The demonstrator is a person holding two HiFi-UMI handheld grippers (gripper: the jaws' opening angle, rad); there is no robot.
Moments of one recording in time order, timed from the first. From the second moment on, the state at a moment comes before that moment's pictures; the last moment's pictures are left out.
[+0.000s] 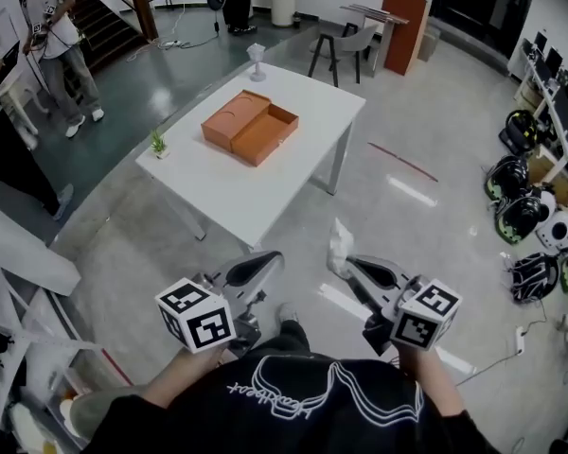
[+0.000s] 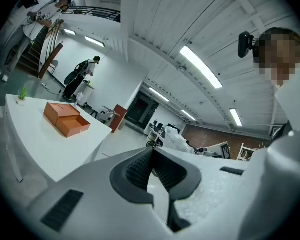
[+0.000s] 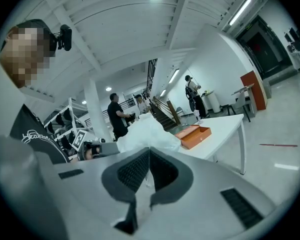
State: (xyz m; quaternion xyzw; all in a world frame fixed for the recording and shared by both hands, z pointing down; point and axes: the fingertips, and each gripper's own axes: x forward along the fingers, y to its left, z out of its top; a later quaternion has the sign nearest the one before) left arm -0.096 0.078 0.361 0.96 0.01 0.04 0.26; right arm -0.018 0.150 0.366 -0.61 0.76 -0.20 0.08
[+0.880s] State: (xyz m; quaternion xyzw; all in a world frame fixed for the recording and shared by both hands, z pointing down) left arm 0.025 -0.156 0.409 0.95 -0.06 0.07 0.31; right arm 0.105 -0.095 0.412 -0.58 0.78 -0.25 0.01
